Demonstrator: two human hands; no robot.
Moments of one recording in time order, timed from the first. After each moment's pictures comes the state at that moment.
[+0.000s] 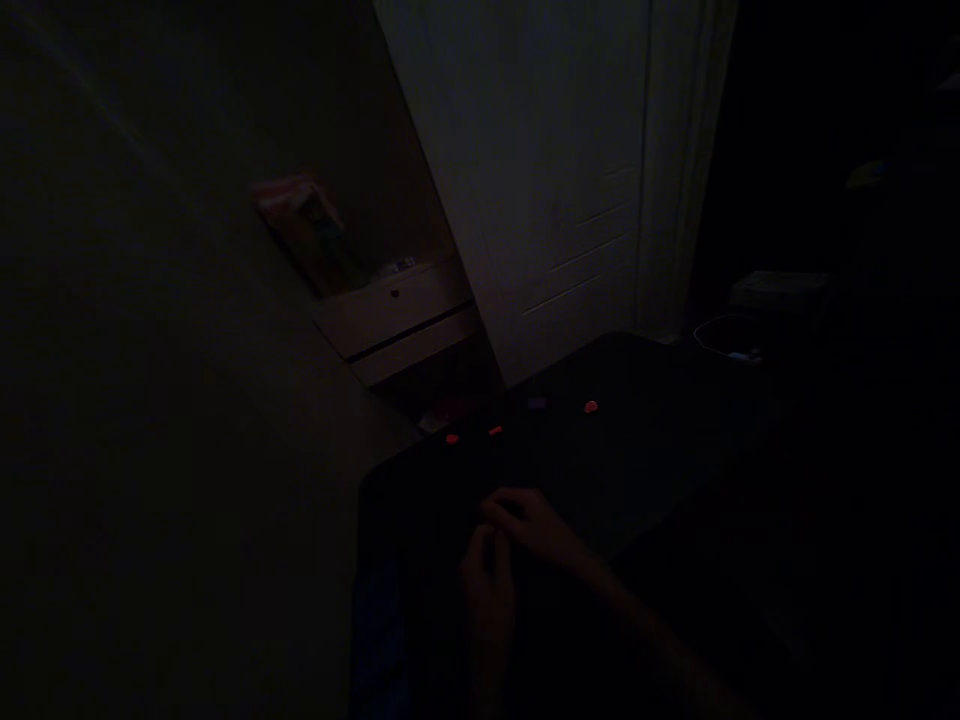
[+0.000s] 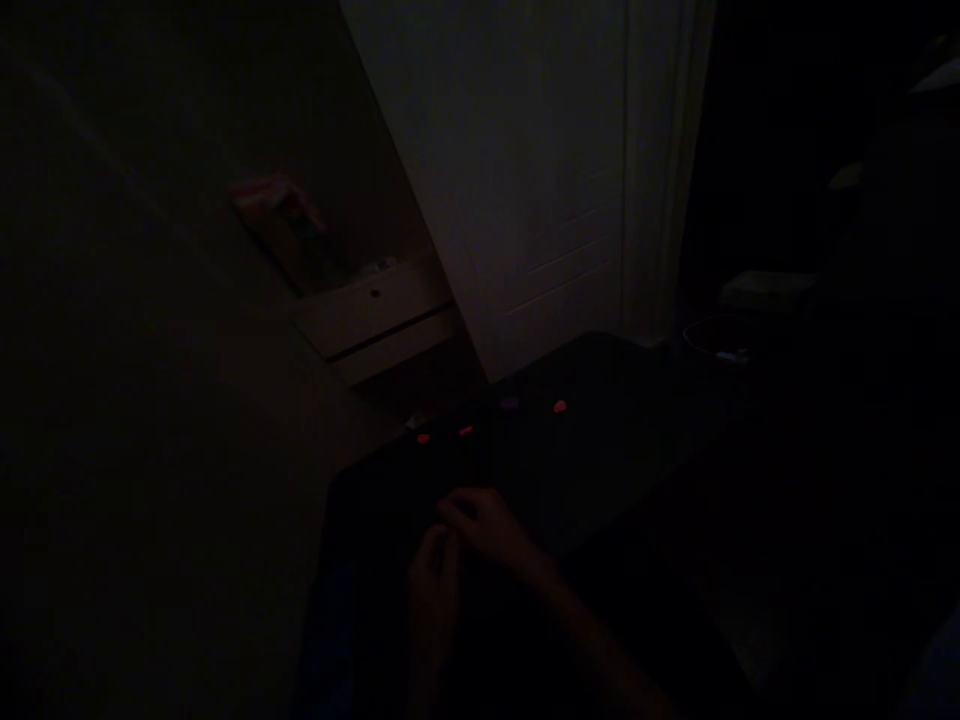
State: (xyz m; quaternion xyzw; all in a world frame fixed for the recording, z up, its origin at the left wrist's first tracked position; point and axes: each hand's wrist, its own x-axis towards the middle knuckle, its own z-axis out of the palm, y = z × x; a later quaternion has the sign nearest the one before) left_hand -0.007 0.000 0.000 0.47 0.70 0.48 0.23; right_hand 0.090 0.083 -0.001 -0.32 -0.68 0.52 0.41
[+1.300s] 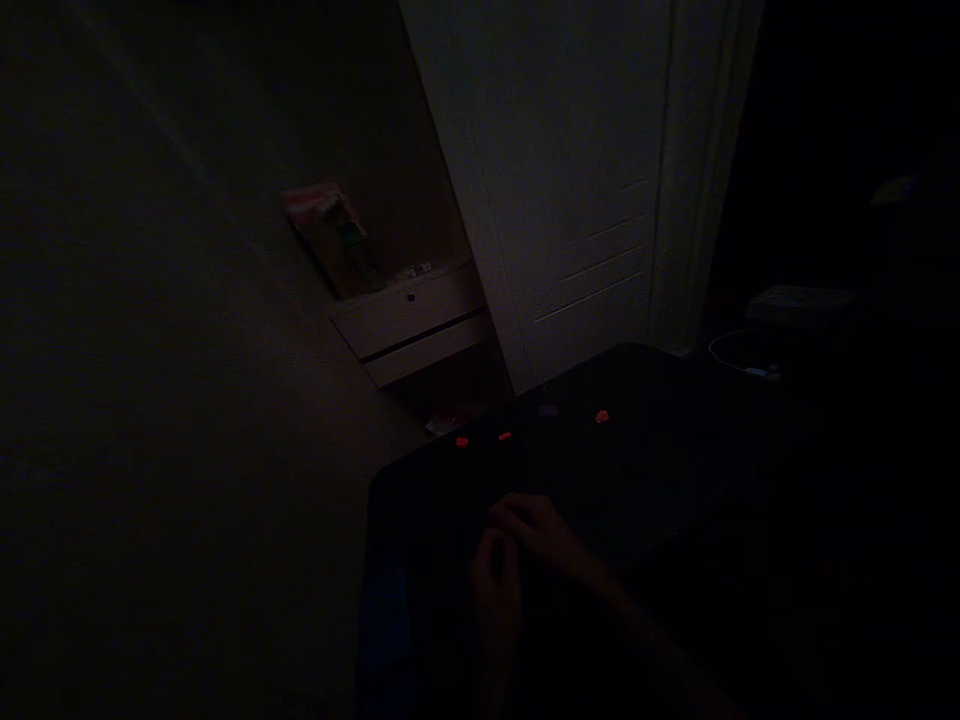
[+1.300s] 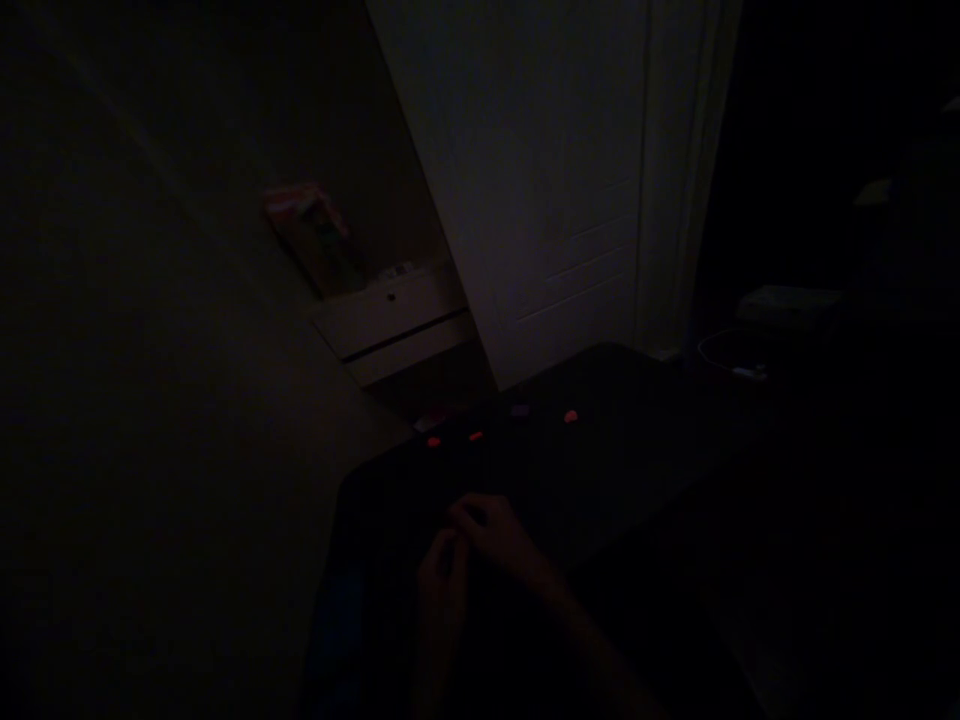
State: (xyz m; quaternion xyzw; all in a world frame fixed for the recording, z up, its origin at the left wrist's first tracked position) left_hand -0.009 0.002 -0.009 0.47 0.69 0.48 0.26; right_hand 0.089 0.086 -0.010 -0.32 -0.67 0.53 0.41
